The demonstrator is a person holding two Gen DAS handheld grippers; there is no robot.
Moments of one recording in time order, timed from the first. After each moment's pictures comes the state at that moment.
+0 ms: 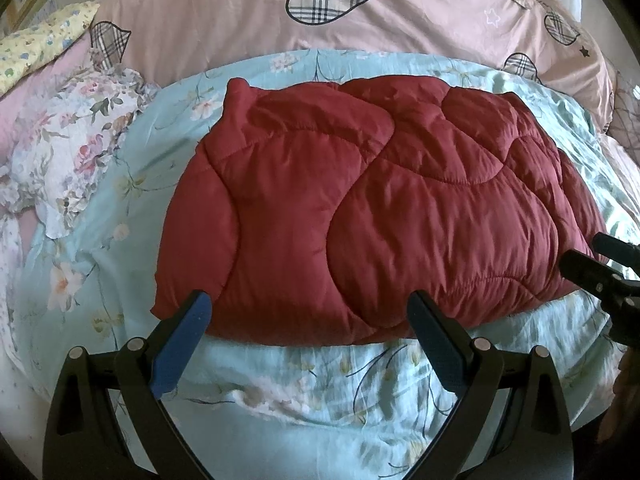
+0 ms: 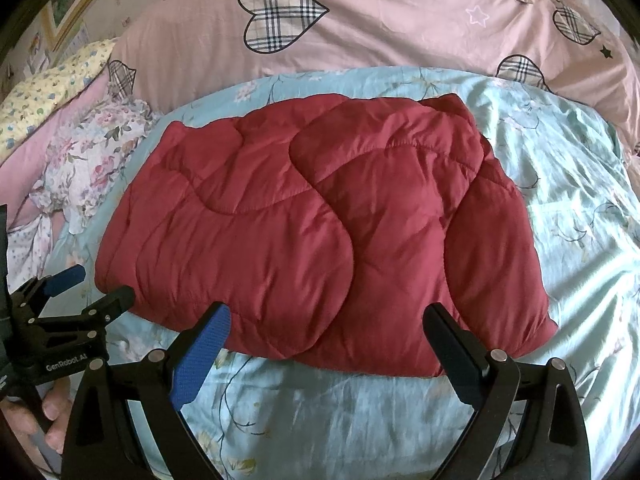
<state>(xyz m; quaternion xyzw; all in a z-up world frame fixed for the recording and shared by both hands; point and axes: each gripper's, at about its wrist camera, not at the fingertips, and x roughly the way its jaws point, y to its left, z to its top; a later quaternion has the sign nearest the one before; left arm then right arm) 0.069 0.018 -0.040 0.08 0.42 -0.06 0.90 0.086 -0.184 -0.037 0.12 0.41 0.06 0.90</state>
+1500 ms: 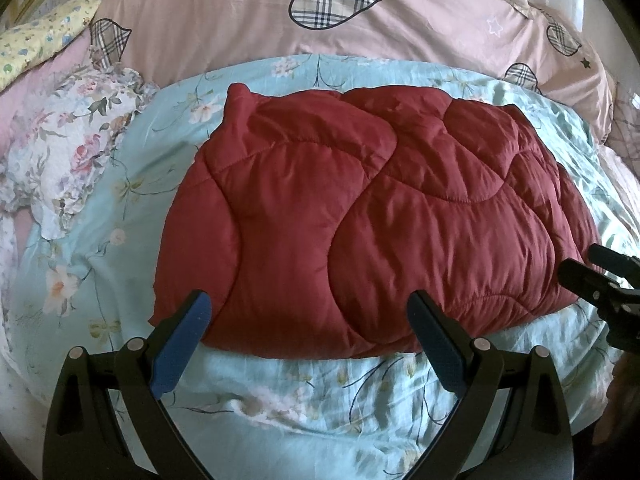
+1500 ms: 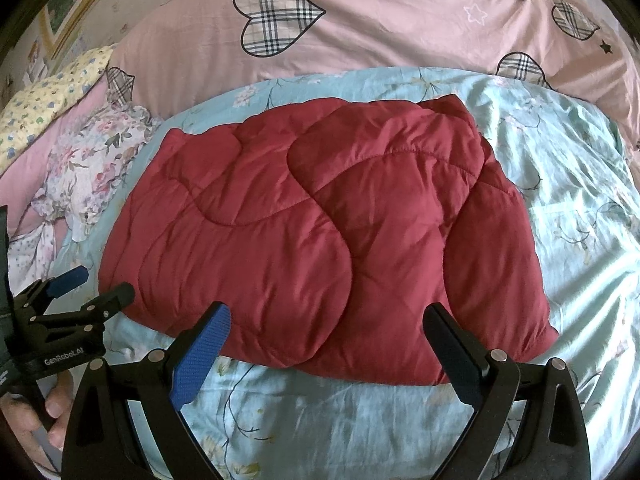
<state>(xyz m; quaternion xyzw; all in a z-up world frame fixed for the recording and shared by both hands) 0.076 0.020 -0.034 0.06 0.42 -0.07 0.90 0.090 -0.185 -0.034 0.13 0.41 0.07 0.90</state>
